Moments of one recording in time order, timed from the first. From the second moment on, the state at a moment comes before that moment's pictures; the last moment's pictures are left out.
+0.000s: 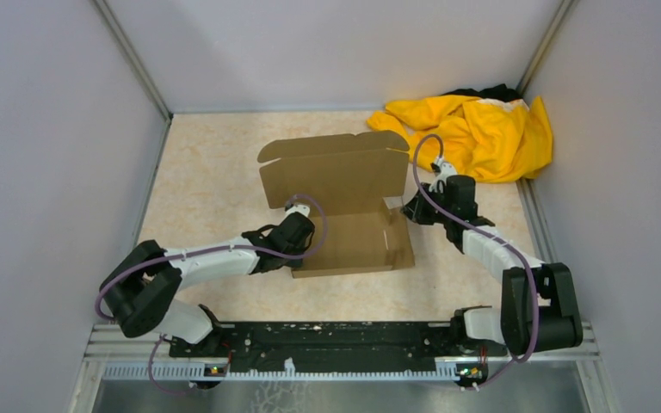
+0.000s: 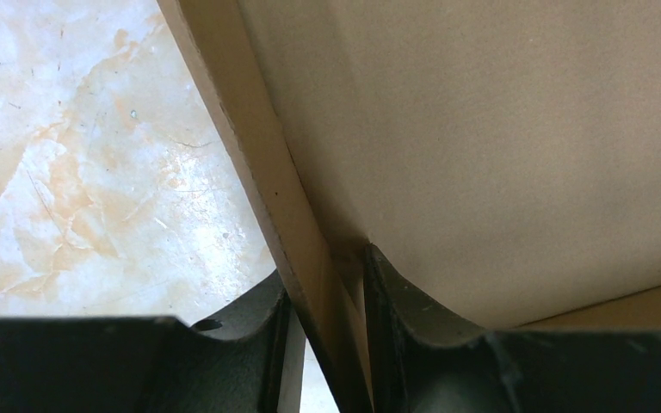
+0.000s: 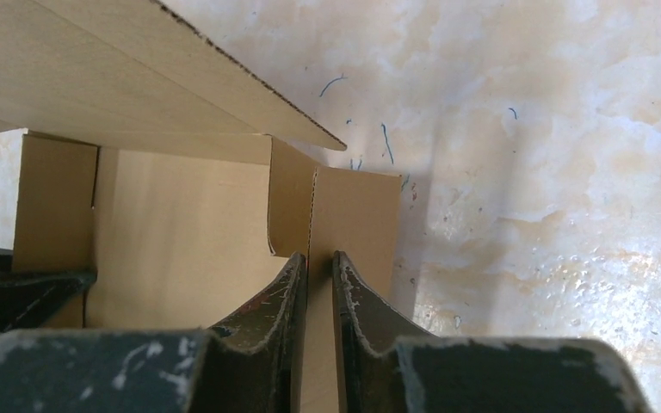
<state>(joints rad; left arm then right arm) -0.86 1.44 0.67 -0.25 -0.34 -0.50 0.13 1.28 0.57 0.10 -0.40 0.34</state>
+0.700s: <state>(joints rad) -0.88 1.45 0.68 -0.25 -0.36 -0.51 0.31 1.24 0.63 0.10 -0.33 0.33</state>
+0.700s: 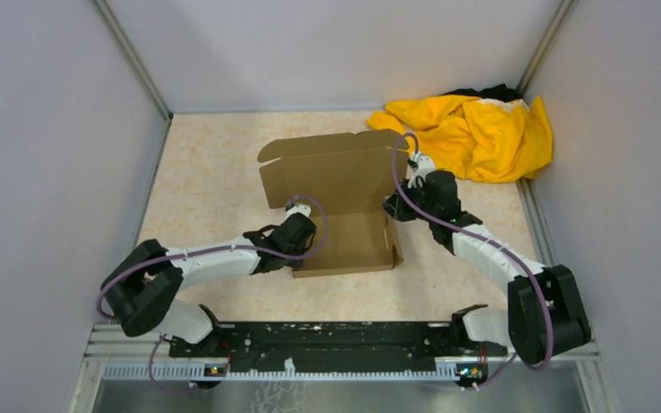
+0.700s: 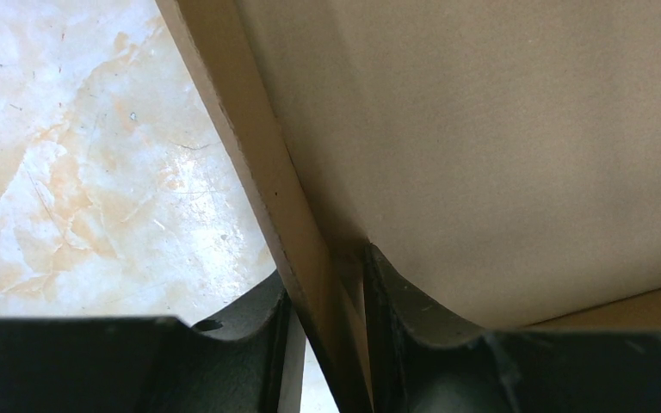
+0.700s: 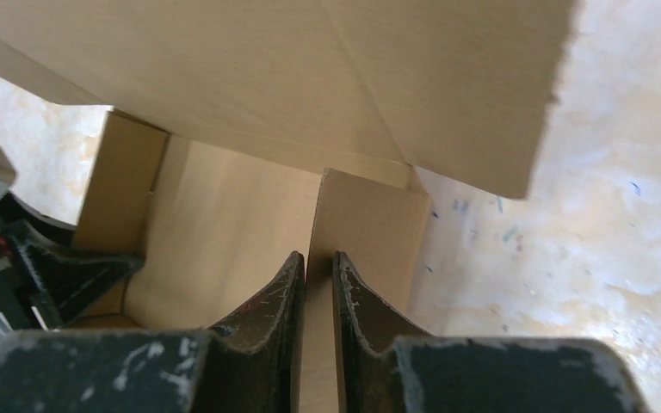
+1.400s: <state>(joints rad) -0.90 1.48 0.68 -0.18 -0.36 -0.51 0.41 1.33 0.60 0.13 -0.33 0.36</state>
